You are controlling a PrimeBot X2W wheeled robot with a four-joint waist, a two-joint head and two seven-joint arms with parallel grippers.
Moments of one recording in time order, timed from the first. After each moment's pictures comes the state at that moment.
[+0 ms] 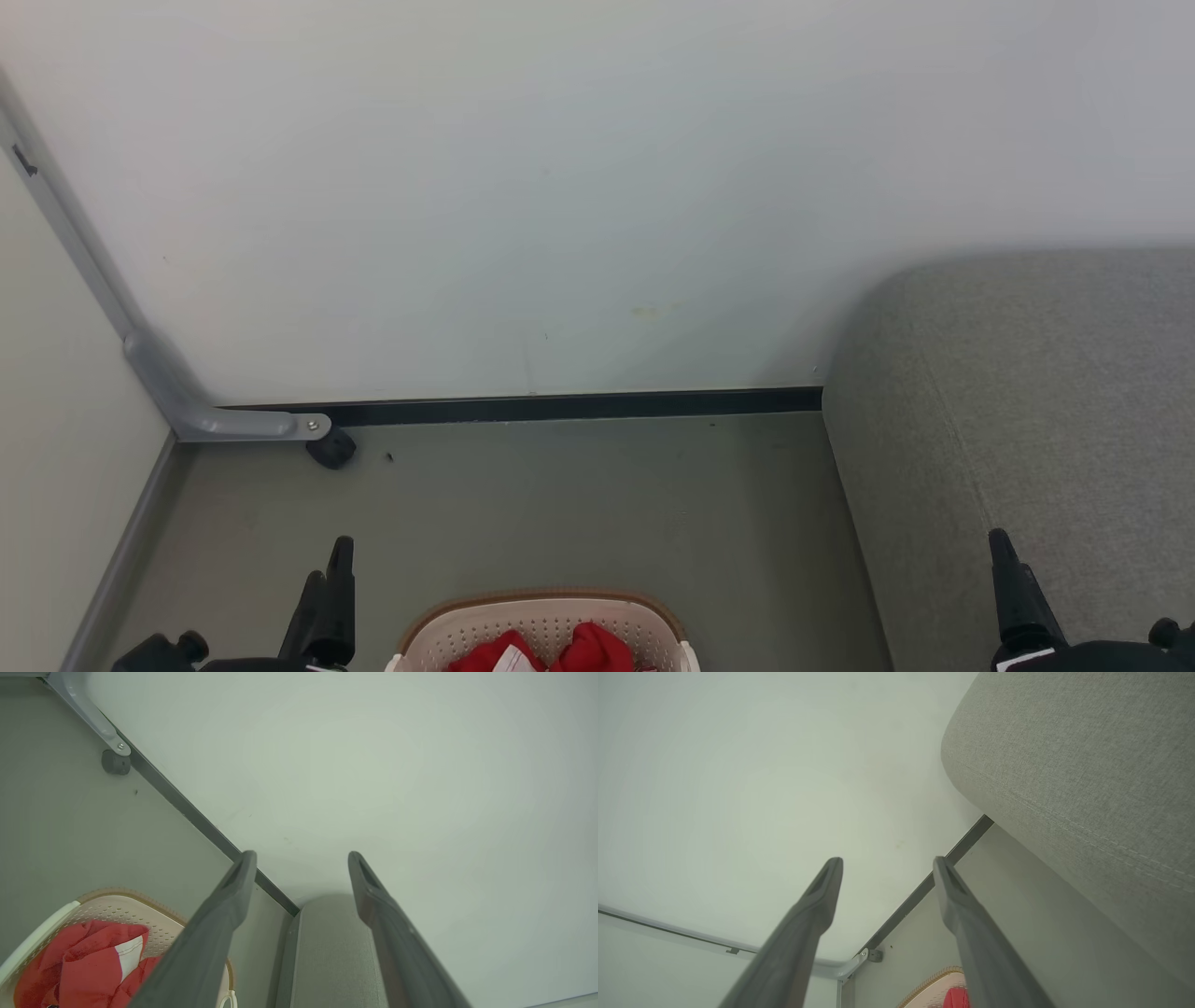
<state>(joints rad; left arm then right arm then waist) -0.10 0.10 -0.14 0.32 -1.21 -0.07 -0.10 -0.10 -0.17 0.12 0.35 1.14 0.07 -0.10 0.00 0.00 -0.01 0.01</state>
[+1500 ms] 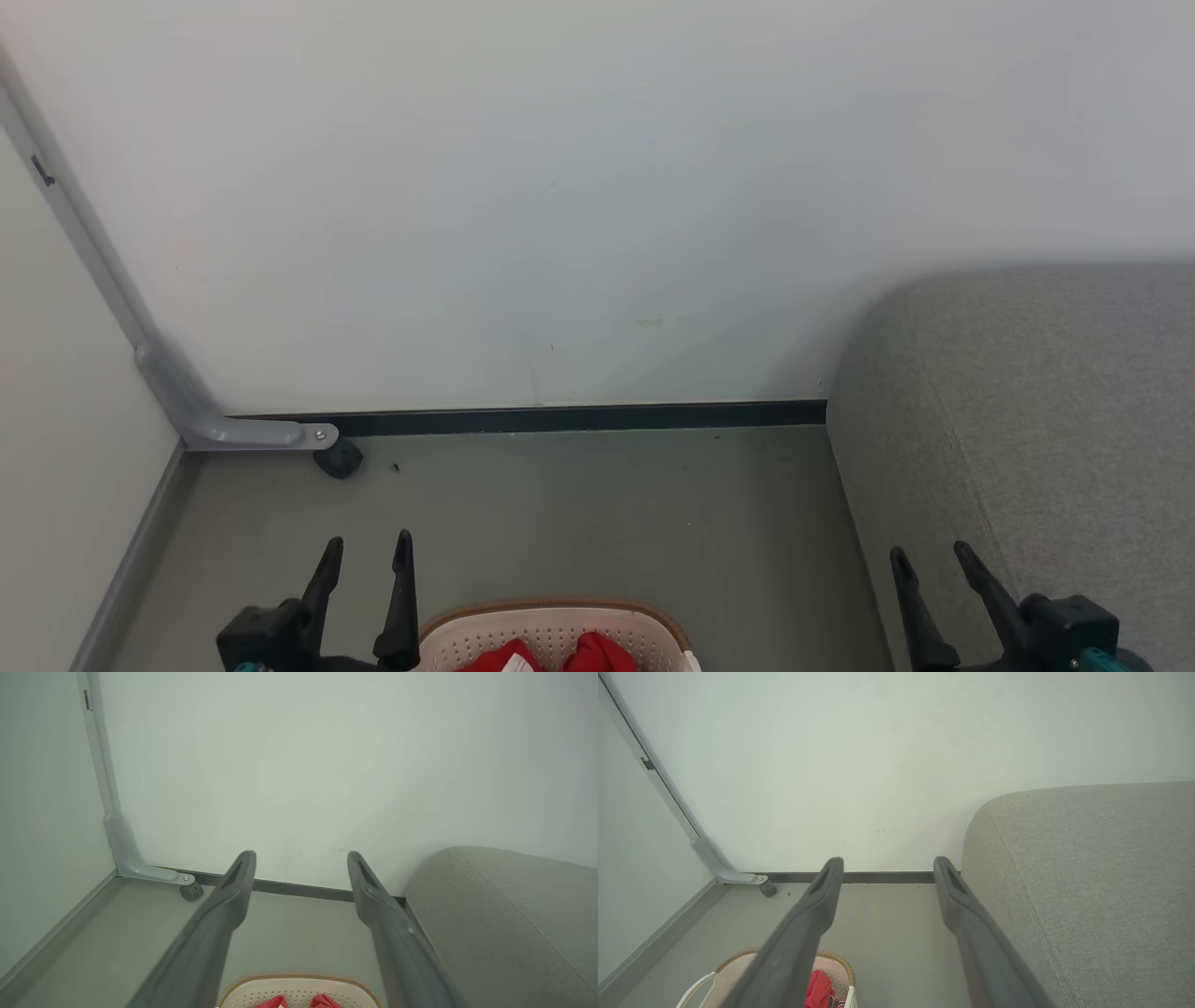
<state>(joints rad) -0.14 0.12 -0.28 0.35 -0.53 0.08 -0.24 -0.14 -0.27 0.38 0.37 0.47 -0.05 -0.24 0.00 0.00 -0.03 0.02</state>
